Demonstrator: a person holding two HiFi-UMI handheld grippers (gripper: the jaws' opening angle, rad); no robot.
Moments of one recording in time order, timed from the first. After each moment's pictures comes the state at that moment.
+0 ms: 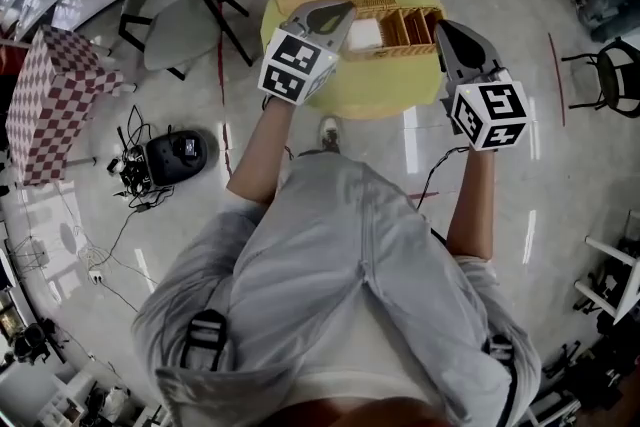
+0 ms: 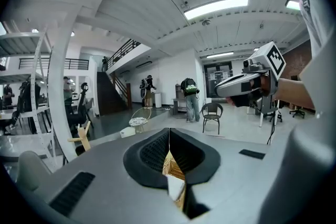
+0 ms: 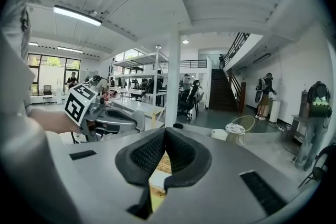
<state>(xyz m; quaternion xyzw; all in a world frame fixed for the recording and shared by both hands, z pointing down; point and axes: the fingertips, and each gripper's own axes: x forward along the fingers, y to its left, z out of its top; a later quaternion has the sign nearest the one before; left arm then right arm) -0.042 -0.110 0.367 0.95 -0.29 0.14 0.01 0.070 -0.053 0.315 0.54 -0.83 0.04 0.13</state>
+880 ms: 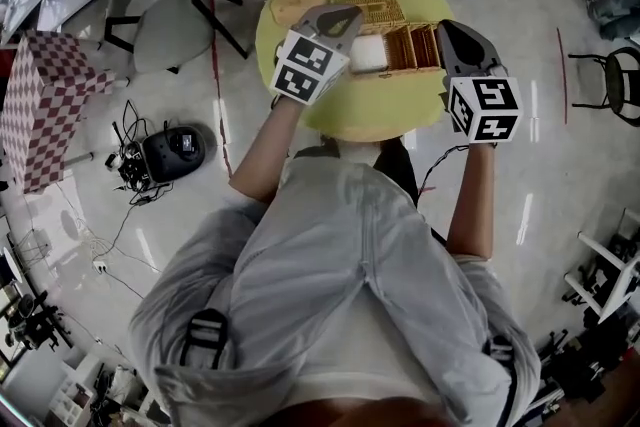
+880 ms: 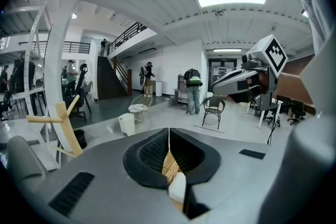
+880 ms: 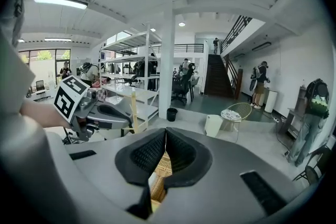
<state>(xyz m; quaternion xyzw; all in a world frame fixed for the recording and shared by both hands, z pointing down) -0.011 -0.230 0.454 0.94 -0.28 0.19 0.07 0.104 -0.193 0.397 0.55 -0.80 0.10 0.20</state>
